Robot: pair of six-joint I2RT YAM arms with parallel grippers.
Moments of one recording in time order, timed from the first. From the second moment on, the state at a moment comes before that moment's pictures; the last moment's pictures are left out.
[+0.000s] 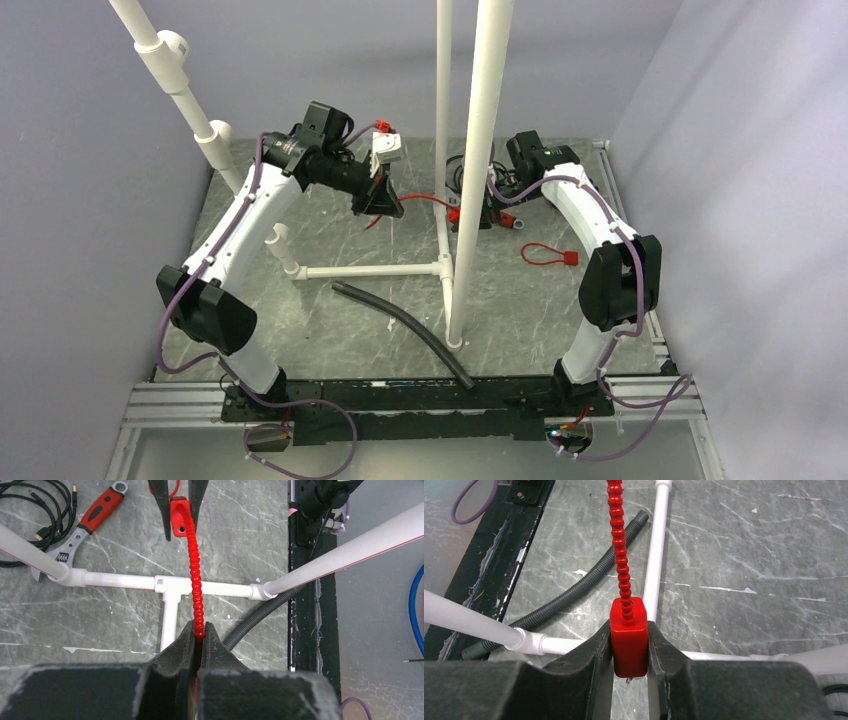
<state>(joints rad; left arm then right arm) -0.42 1.65 1.81 -1.07 0.96 0.61 0.26 1.76 1.59 -1.12 -1.23 -1.25</state>
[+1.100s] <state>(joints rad) -0.40 1.60 1.72 -1.02 0.45 0.76 0.26 1.76 1.59 -1.08 -1.14 -1.05</state>
